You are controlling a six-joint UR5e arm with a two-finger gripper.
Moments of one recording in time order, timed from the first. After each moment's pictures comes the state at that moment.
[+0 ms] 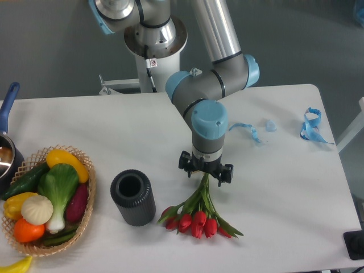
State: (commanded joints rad) arm 2.49 -2.05 -1.80 -0.79 1.55 0.83
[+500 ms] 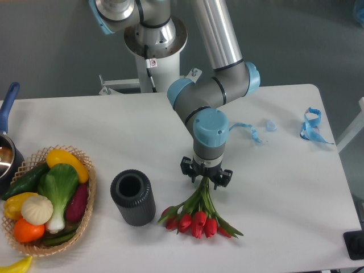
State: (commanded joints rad) arm 2.48 -2.07 -1.80 -0.79 1.55 0.83
